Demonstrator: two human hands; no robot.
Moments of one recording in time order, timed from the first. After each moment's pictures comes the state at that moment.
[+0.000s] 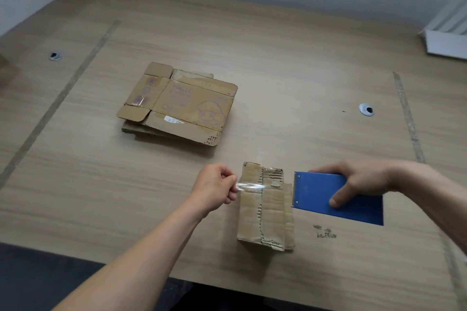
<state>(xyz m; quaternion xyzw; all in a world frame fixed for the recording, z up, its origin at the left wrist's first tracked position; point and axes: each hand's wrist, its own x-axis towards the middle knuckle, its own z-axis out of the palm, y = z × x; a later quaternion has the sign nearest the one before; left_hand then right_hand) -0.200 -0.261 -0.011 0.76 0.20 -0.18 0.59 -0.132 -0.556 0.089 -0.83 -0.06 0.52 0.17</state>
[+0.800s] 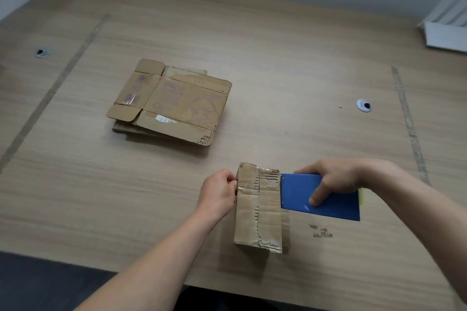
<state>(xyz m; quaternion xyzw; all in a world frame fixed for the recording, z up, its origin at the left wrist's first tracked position) -0.195 -0.285 -0.051 0.85 0.19 -0.16 0.47 -0.116 -0.535 0.060 -0.84 -0.06 0.53 0.10</state>
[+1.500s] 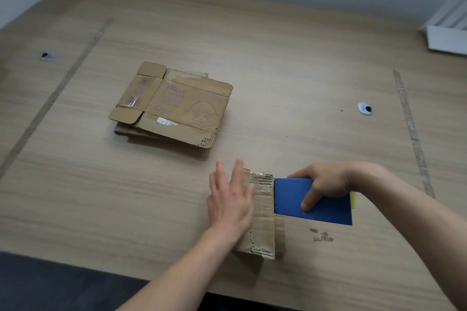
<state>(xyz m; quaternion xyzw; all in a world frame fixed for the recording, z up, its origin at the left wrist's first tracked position) -0.218 -0.320 -0.033 0.93 0.12 -0.10 0.32 -0.116 -0.522 0.057 -0.83 -0.08 0.54 0.10</state>
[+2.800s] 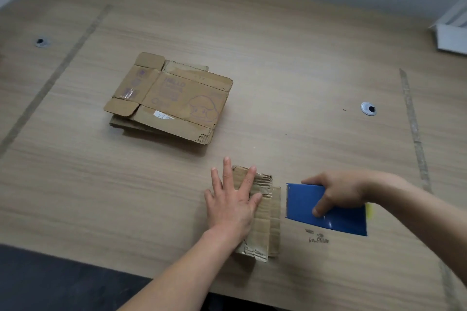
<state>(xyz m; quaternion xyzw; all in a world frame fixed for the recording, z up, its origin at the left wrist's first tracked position) -0.219 -0.333 -0.049 0.97 0.06 -0.19 0.17 -0.122 -0.541 0.061 -0.83 -0.06 0.55 0.04</state>
